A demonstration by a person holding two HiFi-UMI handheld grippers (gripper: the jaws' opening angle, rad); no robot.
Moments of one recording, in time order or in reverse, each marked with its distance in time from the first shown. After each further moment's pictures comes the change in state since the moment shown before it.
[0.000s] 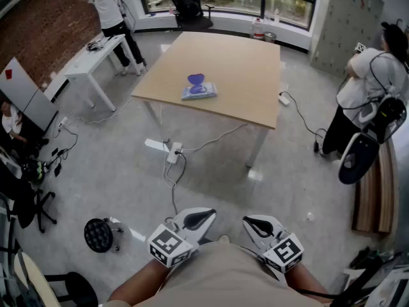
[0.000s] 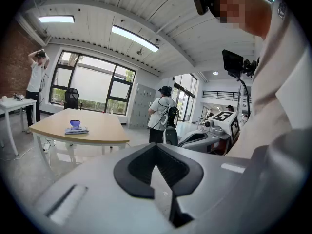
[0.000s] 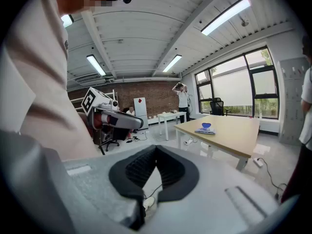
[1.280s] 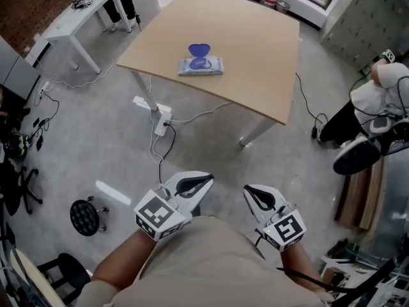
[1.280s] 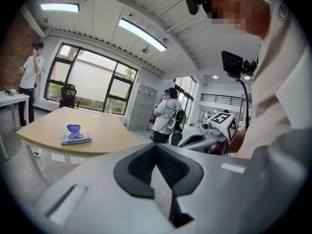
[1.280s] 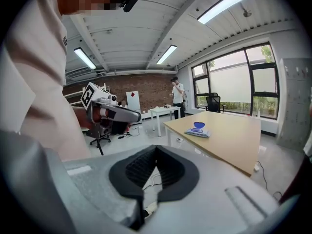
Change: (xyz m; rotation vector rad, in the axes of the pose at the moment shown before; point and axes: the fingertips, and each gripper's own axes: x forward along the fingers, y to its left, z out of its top) left arm 0.138 0.193 0.035 -0.037 -0.001 -0.169; right arm 0.135 -0.186 0.014 0.033 0.136 -0.161
